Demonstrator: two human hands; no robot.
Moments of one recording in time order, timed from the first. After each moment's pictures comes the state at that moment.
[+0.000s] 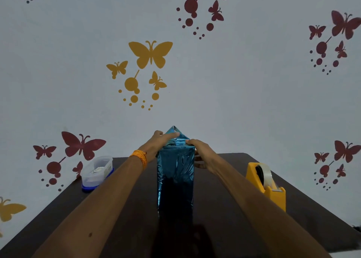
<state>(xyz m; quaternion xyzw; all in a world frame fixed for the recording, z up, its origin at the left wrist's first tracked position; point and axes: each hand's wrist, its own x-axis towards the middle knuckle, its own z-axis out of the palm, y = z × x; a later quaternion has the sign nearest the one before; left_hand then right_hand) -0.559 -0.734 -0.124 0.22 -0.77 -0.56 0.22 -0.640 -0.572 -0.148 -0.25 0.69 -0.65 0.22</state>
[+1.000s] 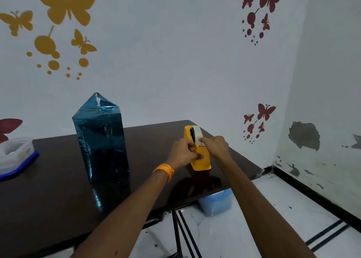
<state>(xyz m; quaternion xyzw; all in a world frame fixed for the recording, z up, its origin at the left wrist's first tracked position) -0.655 -0.492 -0.247 0.01 -0.91 -0.36 0.18 -0.706 -0.362 -0.240 -0.07 0.84 -0.53 -0.08</state>
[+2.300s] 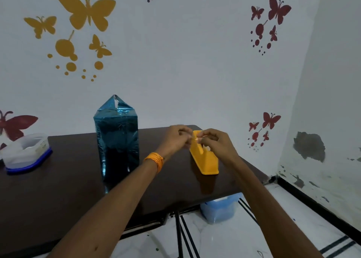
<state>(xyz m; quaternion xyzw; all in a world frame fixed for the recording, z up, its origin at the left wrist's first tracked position) -0.620 -0.530 -0.196 0.02 -0.82 -0.52 0.23 -0.645 -0.361 -0.200 -0.29 0.76 -0.58 -0.08</state>
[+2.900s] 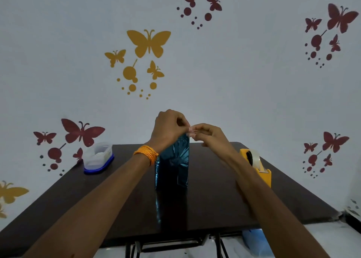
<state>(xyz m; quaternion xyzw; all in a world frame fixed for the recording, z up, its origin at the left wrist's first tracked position) -0.505 -0.644 -0.110 0.02 -0.87 -0.20 0.44 -0.598 -0.495 -0.142 -0.45 0.67 -0.59 0.04</state>
